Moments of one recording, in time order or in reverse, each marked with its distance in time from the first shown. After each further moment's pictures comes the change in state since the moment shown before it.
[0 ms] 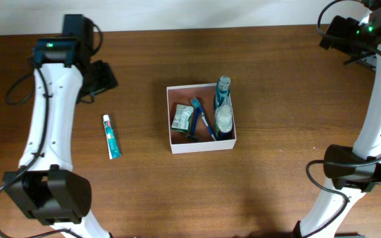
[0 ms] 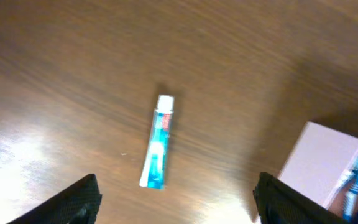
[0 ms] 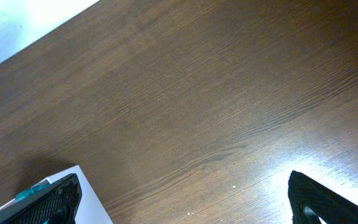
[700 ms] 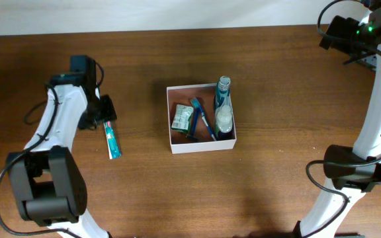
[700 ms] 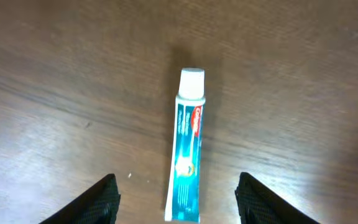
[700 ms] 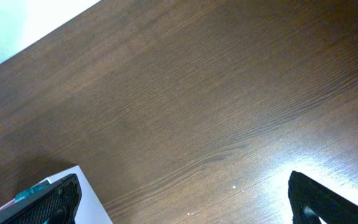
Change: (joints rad) left arm 0.076 0.000 -0.489 0.356 0.058 0.196; right arm 0.000 0.000 0.000 0.000 0.000 0.000
